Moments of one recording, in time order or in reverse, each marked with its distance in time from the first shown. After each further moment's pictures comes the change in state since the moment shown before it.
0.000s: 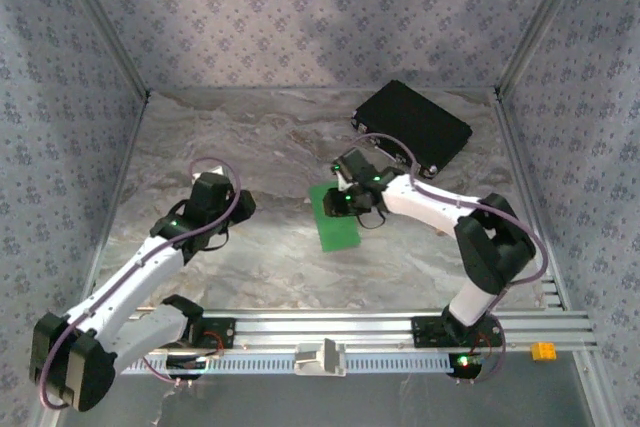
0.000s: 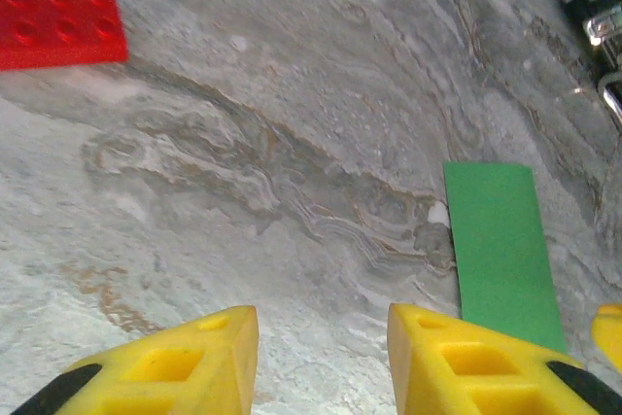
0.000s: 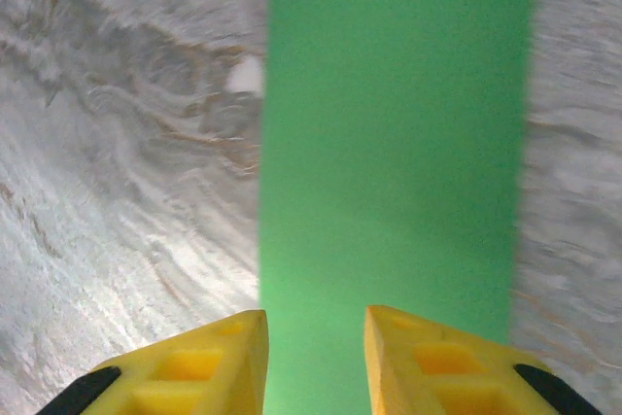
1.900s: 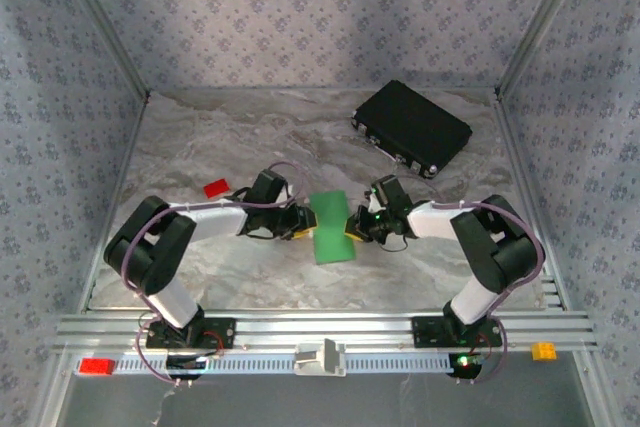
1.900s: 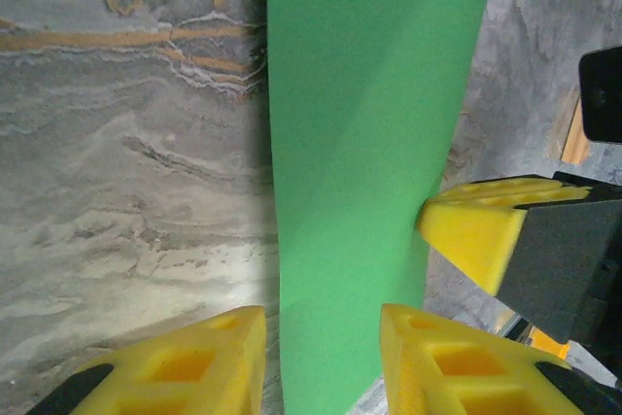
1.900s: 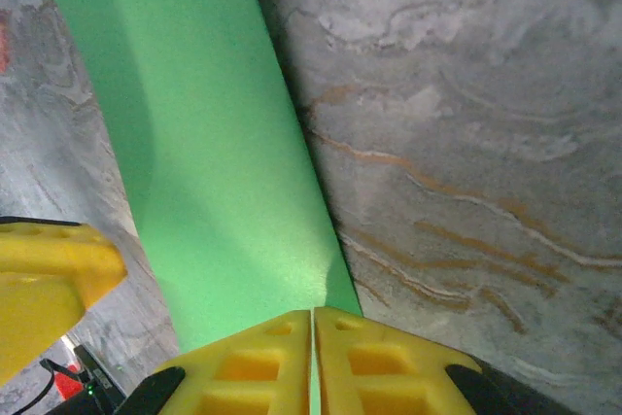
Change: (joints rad) left arm -0.138 0.657 0.082 0.418 0.594 -0.181; right arm -0.127 -0.002 -0.391 0.441 -0.307 0.338
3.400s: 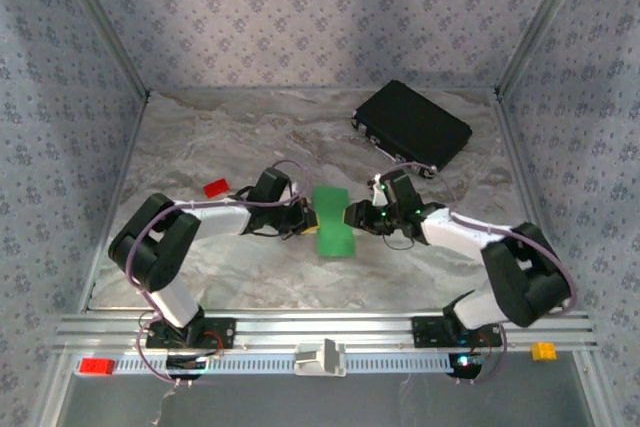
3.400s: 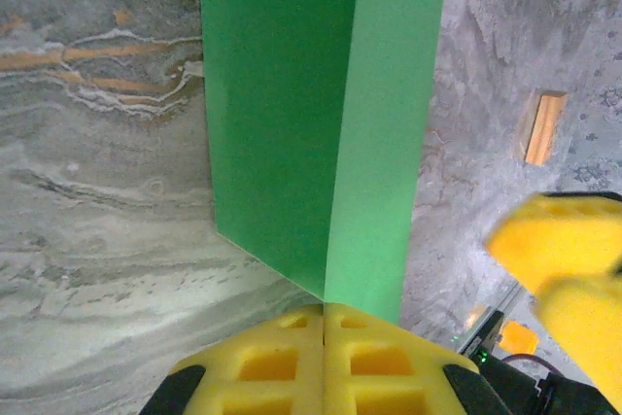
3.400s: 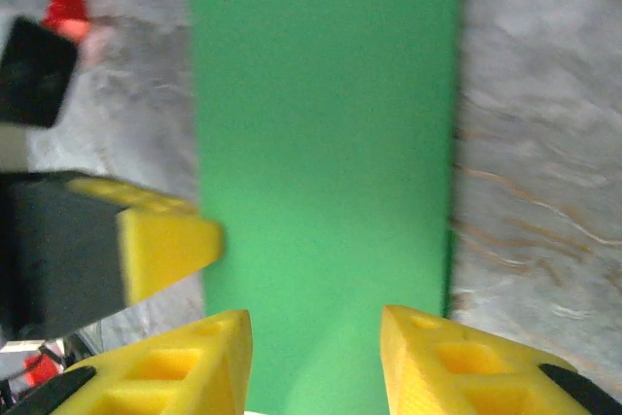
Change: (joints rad) left arm -0.012 0.025 0.019 0.064 0.032 -0.051; right arm 0.019 -0.247 -0.022 -0.050 0.063 -0.168
